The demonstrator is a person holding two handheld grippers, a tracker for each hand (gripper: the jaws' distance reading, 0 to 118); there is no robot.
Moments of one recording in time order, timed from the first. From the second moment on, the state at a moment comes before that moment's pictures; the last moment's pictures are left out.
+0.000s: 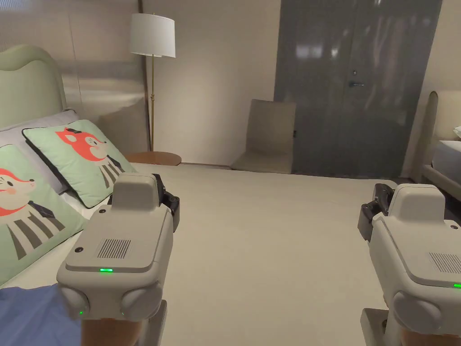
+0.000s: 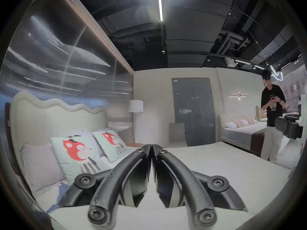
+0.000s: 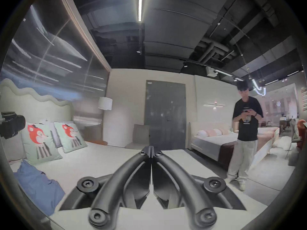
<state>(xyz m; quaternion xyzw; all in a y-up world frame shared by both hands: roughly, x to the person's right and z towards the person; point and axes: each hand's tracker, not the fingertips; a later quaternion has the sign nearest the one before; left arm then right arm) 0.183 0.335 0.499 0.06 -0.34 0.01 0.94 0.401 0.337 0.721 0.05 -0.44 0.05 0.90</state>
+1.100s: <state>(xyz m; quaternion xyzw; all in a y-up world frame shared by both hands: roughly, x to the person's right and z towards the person) 0.156 0.147 0.362 -0.35 -0.27 -0.06 0.89 0.401 0.221 0.535 -0.09 -0.31 0.01 0.95</state>
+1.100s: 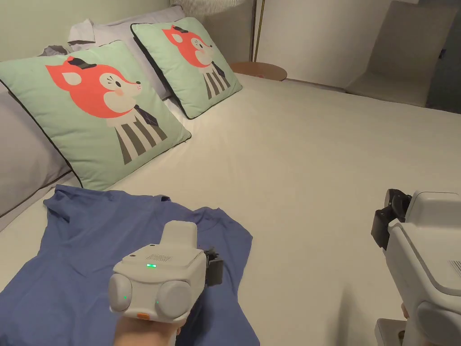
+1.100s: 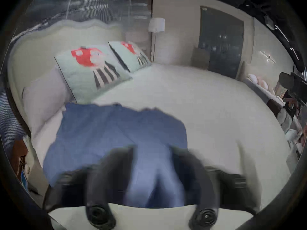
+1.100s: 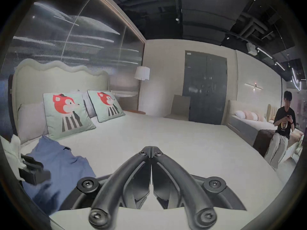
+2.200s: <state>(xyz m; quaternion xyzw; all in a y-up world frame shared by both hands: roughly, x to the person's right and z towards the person) 0.158 0.250 0.399 -0.21 -0.33 0.06 0.92 0.428 0.256 0.624 -0.06 -0.37 0.00 0.93</state>
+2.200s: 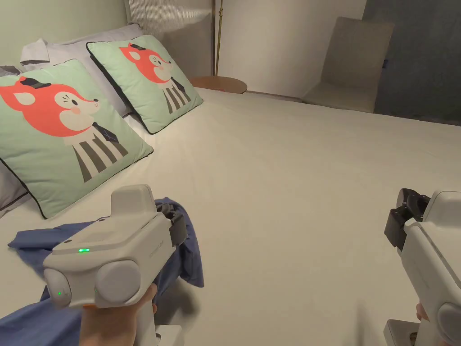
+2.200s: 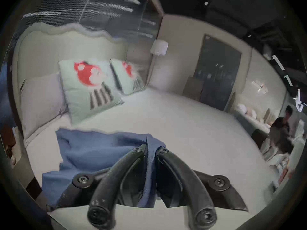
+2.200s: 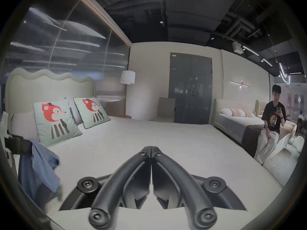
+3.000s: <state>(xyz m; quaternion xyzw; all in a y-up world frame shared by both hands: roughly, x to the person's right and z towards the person) 0.411 0.158 0.669 -0.34 -0.71 -0.07 0.62 0.463 0.284 0.873 -0.02 -0.56 0.02 0.83</state>
